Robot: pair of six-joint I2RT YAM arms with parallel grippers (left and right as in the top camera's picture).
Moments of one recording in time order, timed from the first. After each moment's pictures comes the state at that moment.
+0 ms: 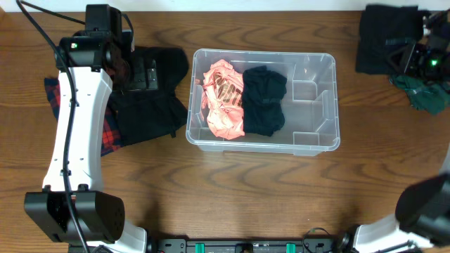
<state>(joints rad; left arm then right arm) 0.00 1.71 1.75 -1.26 -0.03 -0.10 -0.39 1.73 1.74 -1.01 -0.52 -0.07</state>
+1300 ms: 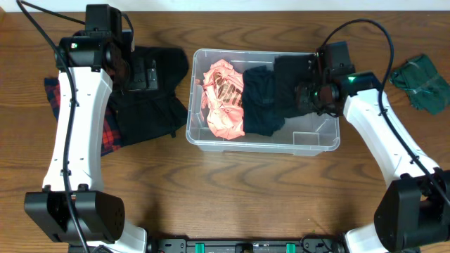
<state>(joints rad) 0.00 1.71 1.75 -1.26 -0.03 -0.10 0.20 1.68 1.29 -0.81 -0.09 0.35</state>
